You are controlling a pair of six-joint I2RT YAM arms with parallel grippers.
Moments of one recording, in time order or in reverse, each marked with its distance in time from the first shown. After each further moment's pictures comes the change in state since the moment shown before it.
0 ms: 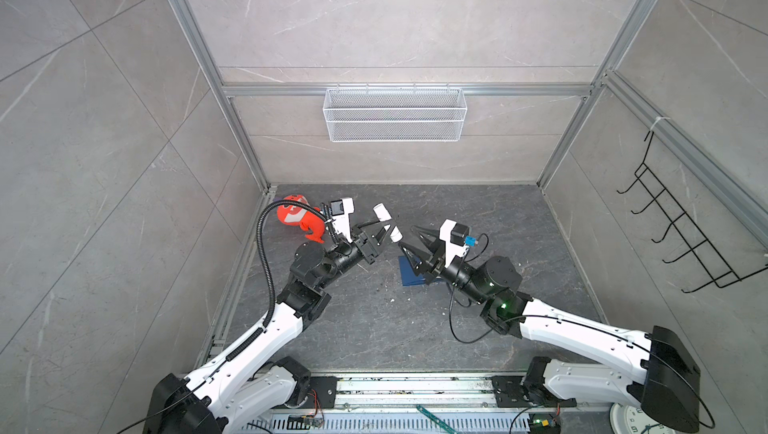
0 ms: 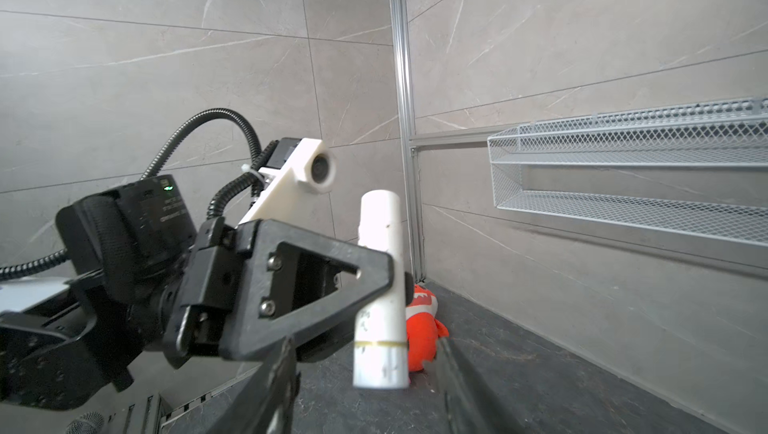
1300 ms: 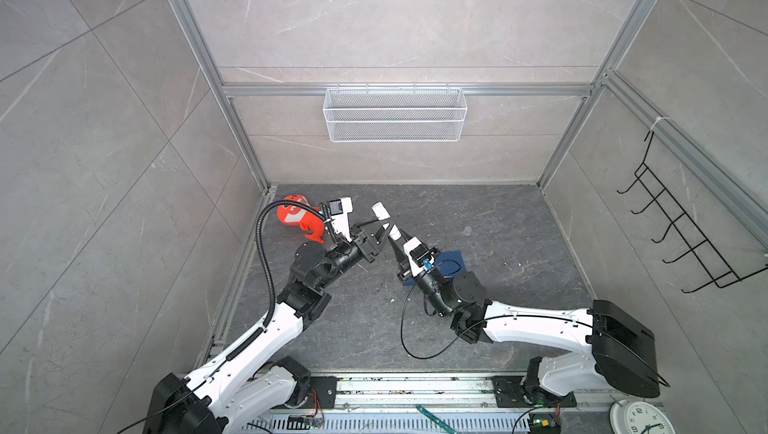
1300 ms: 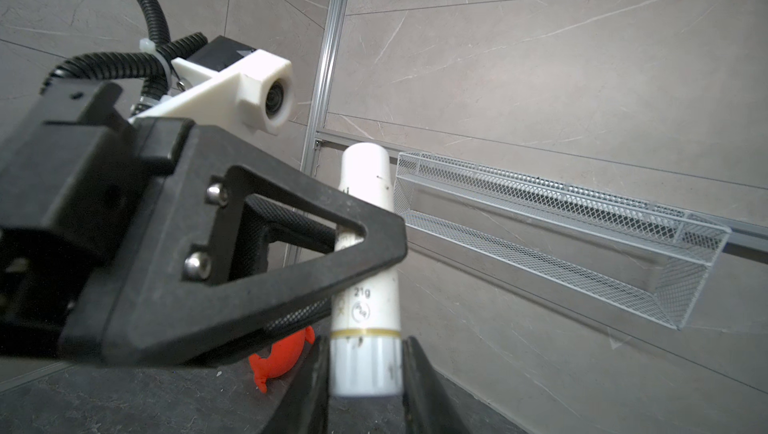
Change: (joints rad) left arm 0.000 0.002 0.000 -0.002 -0.027 -0.012; right arm 0.143 0.263 0.049 0.275 0.423 -0.428
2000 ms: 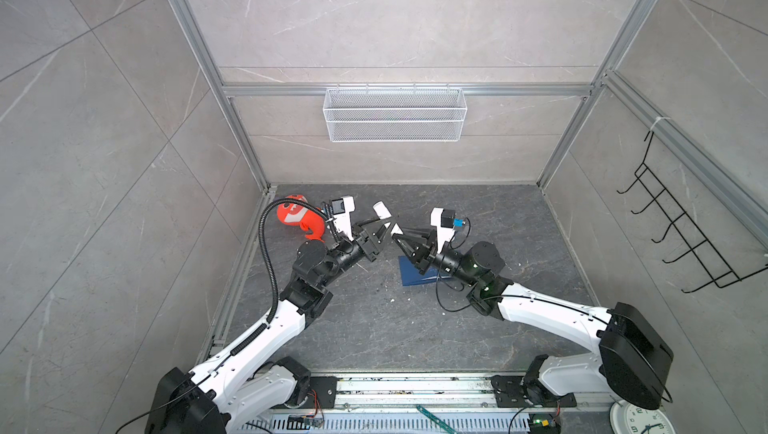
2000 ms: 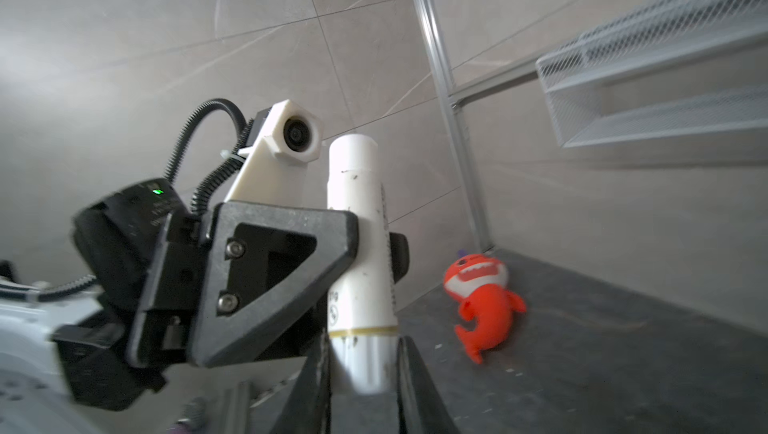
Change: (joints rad) left arm 0.001 0.026 0.001 0.031 0.032 0.042; right arm -0.341 -0.046 0.000 -0.099 -0.811 0.898
